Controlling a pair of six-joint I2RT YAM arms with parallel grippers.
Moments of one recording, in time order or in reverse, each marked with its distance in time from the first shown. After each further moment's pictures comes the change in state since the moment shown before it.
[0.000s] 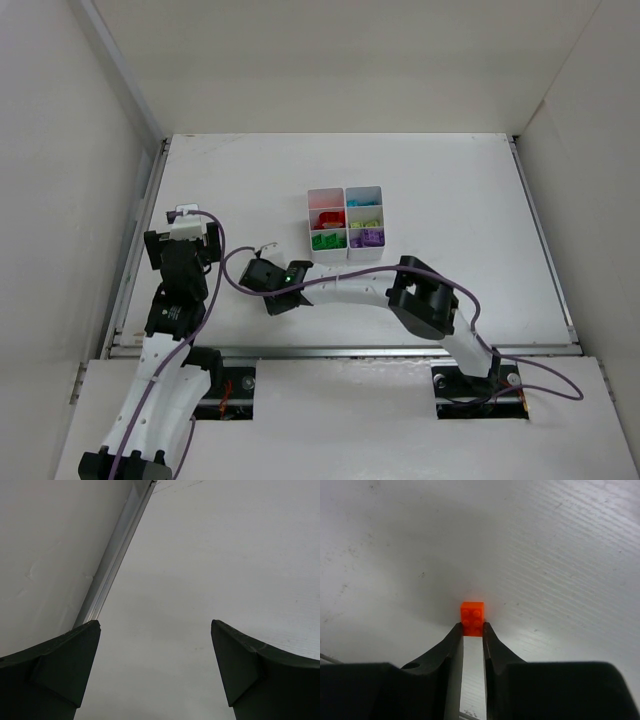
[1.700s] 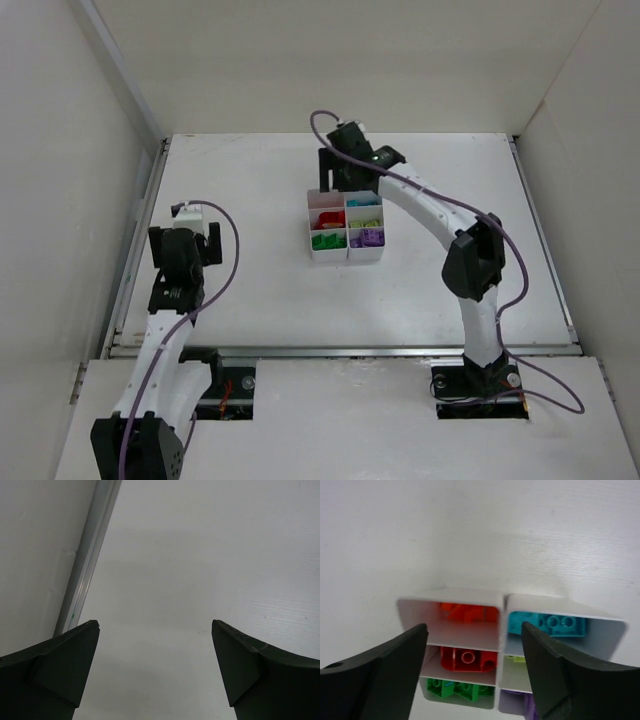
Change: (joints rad) left arm 0.131 0.158 0.003 -0.006 0.151 0.009; right arm -0.554 -0.111 0.296 -0.132 -0.017 -0.311
